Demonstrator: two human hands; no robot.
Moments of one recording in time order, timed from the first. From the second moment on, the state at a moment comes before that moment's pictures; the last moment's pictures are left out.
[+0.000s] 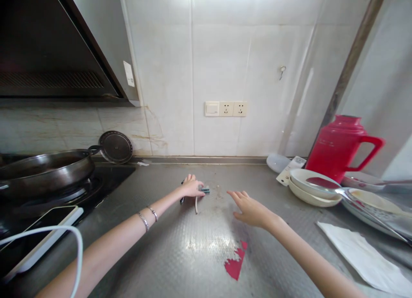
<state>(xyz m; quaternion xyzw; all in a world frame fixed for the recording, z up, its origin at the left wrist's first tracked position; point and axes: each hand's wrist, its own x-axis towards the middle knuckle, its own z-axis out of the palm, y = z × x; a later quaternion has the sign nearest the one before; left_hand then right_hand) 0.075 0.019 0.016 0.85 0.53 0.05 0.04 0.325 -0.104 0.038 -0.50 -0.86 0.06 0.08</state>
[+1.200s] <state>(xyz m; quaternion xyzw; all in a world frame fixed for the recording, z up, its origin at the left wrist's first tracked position) -0.062 -0.011 -0.016 0.71 0.70 0.12 -0.05 0.352 -0.018 -0.048 -0.60 -0.77 0.00 0.22</state>
